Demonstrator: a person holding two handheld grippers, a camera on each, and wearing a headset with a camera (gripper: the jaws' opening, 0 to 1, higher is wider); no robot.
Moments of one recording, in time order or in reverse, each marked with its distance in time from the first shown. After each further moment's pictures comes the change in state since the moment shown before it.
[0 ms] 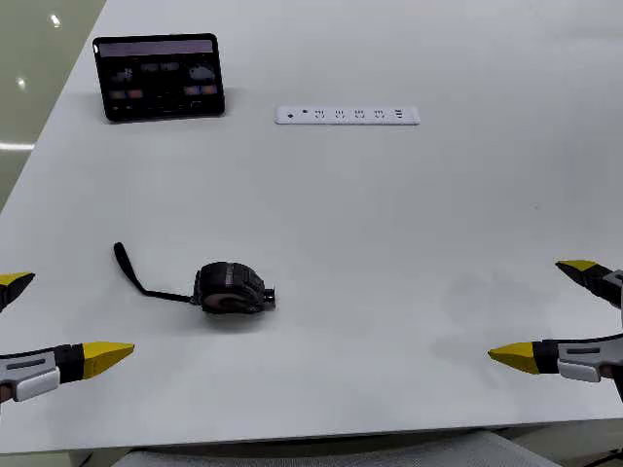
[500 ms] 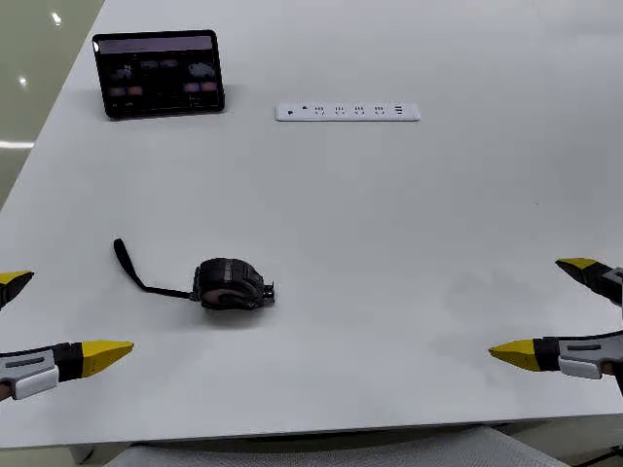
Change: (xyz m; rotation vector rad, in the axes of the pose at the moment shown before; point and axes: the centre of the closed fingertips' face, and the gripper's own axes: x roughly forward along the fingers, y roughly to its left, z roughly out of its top) left arm -0.002 -0.002 -0.004 -0.002 0.006 0.002; right arm -0.001 -0.001 -0.003 0.007 0.002 0.011
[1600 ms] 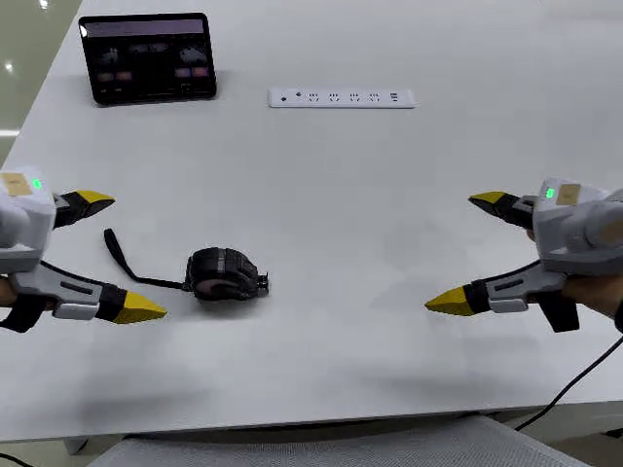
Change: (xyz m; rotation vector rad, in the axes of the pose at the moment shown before) left arm 0.083 -0.045 0.041 0.447 0.205 -0.368; right arm 0.077 0.040 0.089 -0.266 -0.060 0.222
